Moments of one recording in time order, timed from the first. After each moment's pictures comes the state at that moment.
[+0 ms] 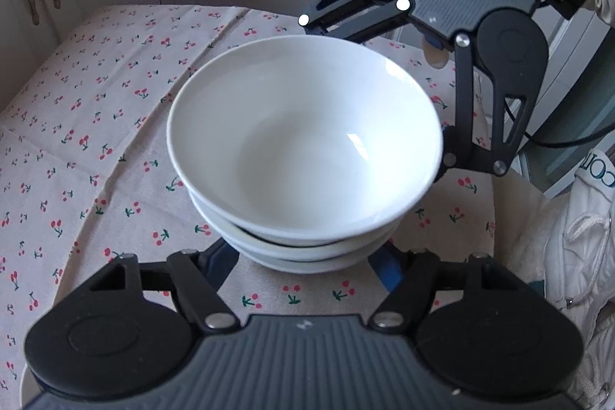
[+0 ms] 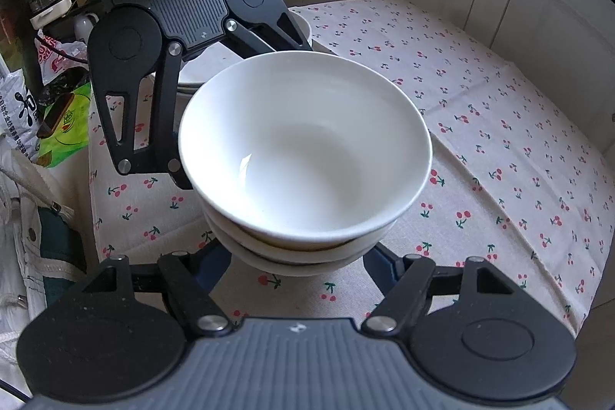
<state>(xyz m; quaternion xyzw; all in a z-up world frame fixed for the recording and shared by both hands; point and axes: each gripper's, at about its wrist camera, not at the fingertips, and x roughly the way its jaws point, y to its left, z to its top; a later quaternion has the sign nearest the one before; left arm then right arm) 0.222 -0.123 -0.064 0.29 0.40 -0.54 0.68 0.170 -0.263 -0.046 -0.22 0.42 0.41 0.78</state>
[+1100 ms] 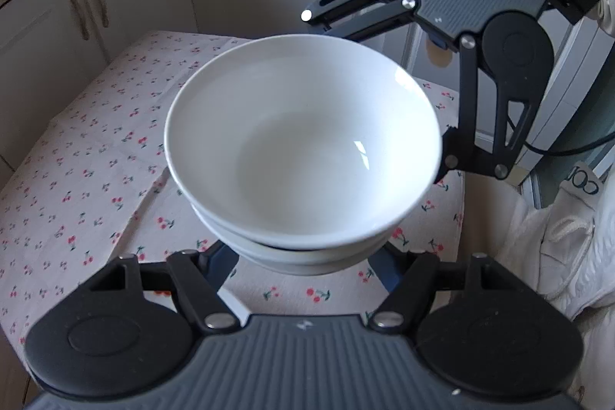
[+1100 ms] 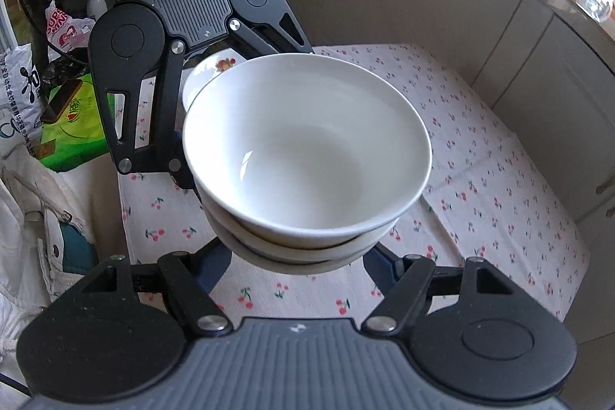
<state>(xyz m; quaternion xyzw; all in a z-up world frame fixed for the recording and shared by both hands) 0.191 -0.069 -0.011 0.27 0.37 -0.51 0.73 0.149 -0.210 0.013 -0.29 0.38 0.42 0.77</state>
